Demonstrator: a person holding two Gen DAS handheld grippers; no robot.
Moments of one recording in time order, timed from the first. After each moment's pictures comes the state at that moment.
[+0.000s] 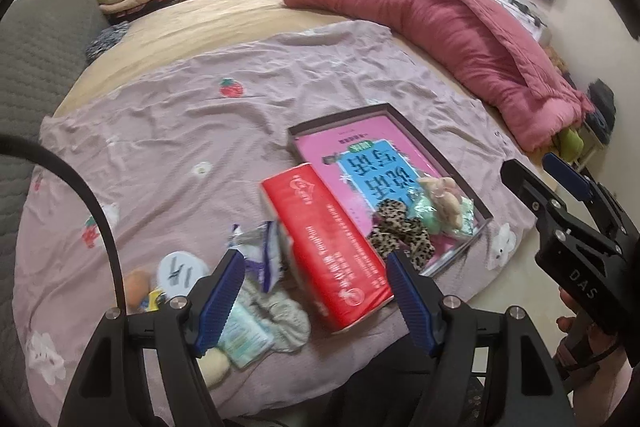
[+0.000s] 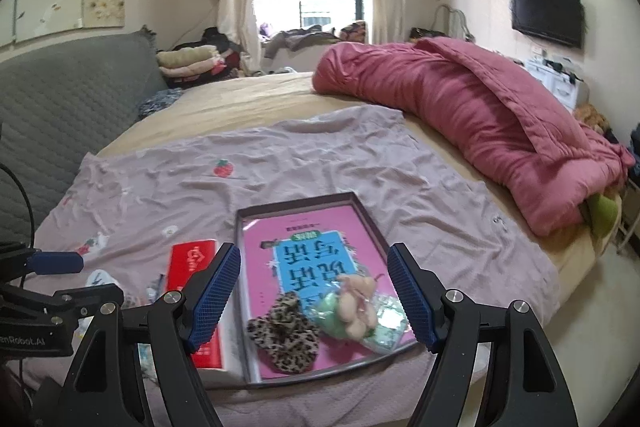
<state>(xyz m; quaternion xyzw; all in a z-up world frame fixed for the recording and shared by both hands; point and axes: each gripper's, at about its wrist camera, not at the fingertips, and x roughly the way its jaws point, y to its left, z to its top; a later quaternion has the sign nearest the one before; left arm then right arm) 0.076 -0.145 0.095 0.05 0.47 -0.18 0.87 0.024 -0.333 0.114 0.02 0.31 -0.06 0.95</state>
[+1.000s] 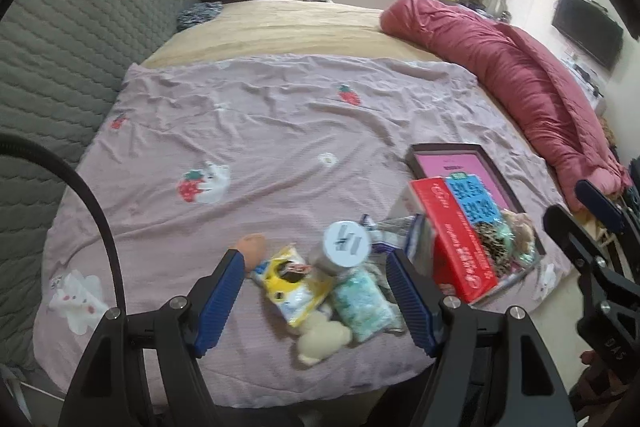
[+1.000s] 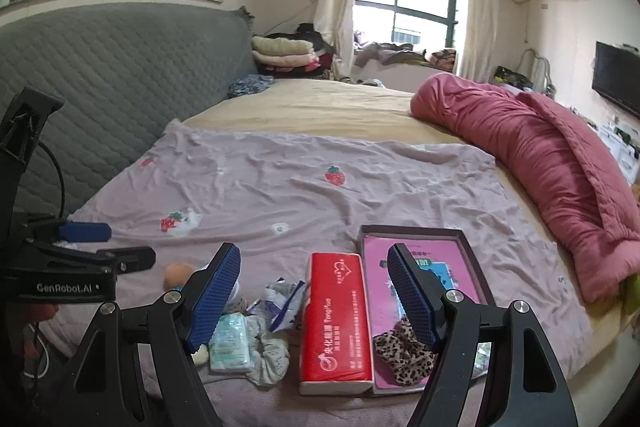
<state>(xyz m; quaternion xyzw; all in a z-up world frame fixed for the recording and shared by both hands) 0.056 0.015 0.098 -0.03 0.44 -0.06 0.89 0.023 -0.188 0.139 -0.06 0.30 0.08 0.95</state>
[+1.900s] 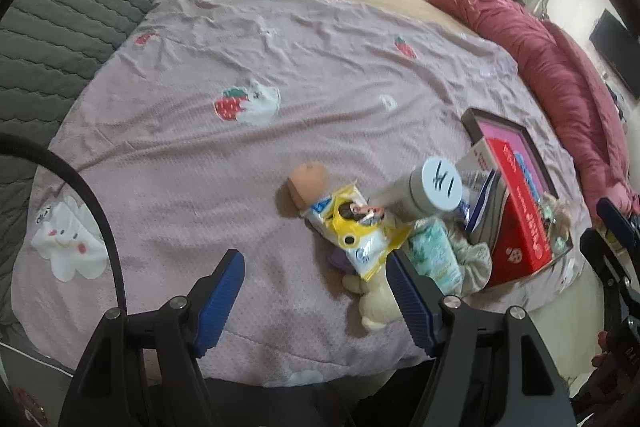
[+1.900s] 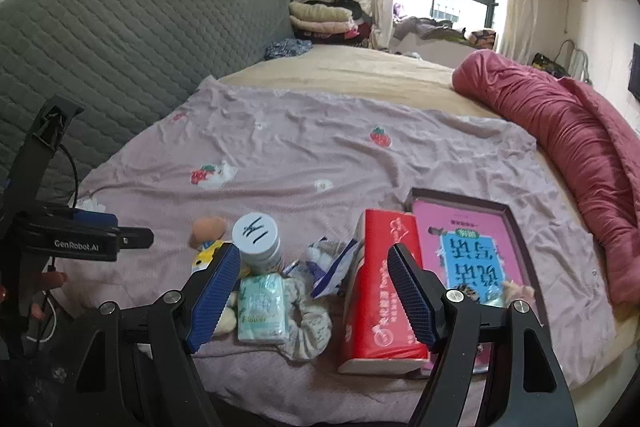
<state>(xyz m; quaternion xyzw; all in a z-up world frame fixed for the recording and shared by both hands) 0.056 0.078 0.018 -0.08 0.52 -0.03 0.85 0.027 -0.162 0.081 -0.07 0.36 0.15 0.92</state>
